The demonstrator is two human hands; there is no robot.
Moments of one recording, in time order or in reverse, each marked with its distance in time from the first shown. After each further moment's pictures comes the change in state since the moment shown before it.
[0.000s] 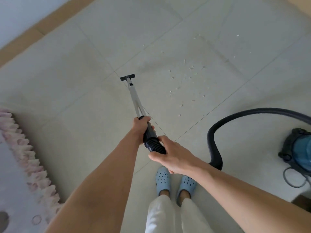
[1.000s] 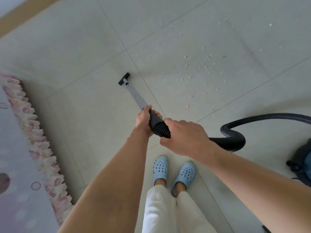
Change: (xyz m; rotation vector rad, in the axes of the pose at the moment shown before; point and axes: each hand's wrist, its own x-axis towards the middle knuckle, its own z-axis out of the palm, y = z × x) left_hand 0.010 -0.030 0.004 -0.594 0.012 -0.129; right_hand 0.024 -0.006 -0.025 -0.651 0.114 -0.105
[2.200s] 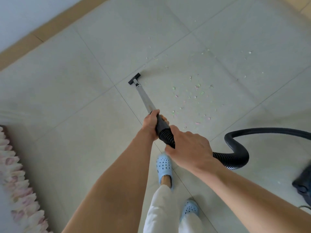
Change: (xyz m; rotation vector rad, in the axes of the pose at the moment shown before) left_hand 0.082 0.089 0.163 0.193 -0.123 -0.036; right_hand 0.104 0.045 -0.112 0.003 0.130 0.180
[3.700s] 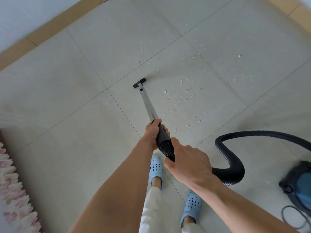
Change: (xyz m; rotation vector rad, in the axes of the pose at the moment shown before) left_hand -0.013 -0.041 0.052 0.096 0.000 -0.044; right_hand -0.031 0.058 -0.011 0.062 0.008 0.038
